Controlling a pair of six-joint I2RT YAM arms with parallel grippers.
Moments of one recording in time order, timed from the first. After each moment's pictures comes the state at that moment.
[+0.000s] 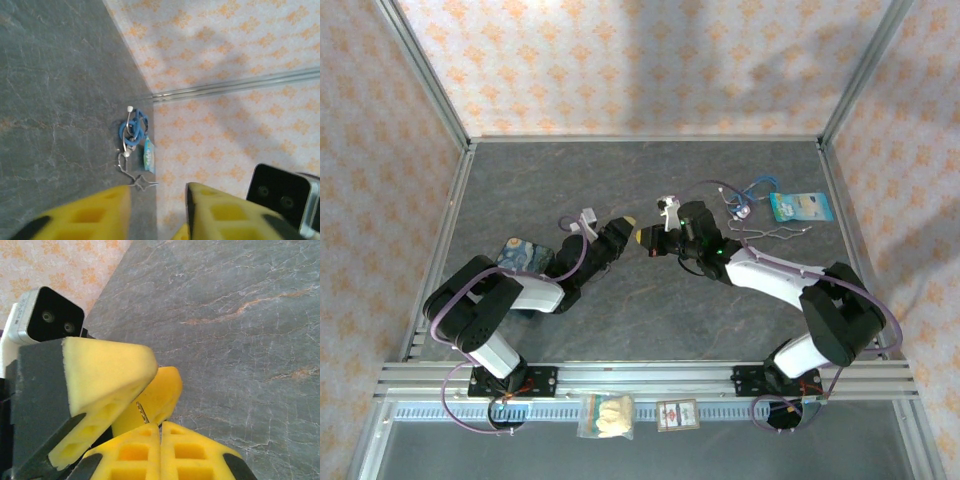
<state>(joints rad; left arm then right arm) -0.58 1.61 0.47 1.05 0.03 -1.37 0.67 1.49 0.82 0.19 -0.32 0.55</state>
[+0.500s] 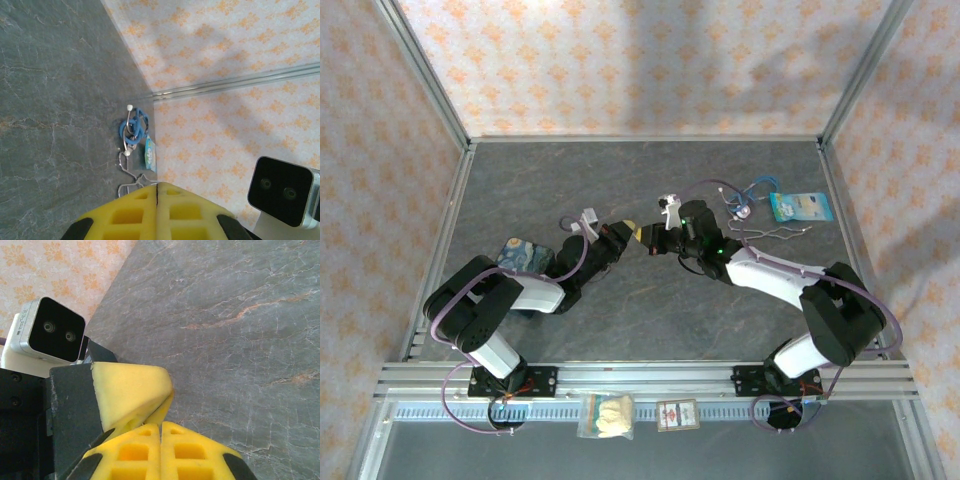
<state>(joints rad) -0.59 1.61 0.47 1.05 0.03 -1.35 0.66 1.49 0.82 0.20 -0.32 0.56</state>
